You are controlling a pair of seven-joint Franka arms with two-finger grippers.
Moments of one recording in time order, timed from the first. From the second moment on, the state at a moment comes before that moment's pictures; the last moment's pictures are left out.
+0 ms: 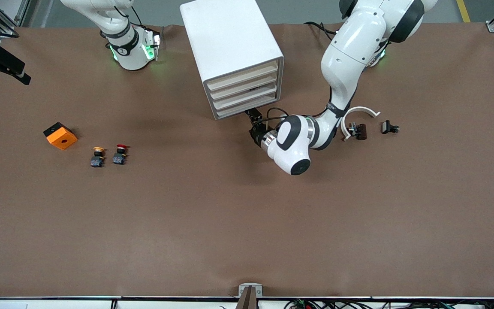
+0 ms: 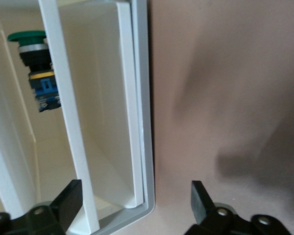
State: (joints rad) left arm -0.58 0.87 -0.08 -1.52 -0.92 1.77 -2.16; right arm -0.03 -0.19 -0.03 -1.65 0.03 1.45 0.03
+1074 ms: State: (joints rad) left arm -0.59 0.92 -0.10 -1.52 -1.07 1.61 -2.16; right arm -0.03 -0.19 -0.03 -1.65 0.03 1.45 0.03
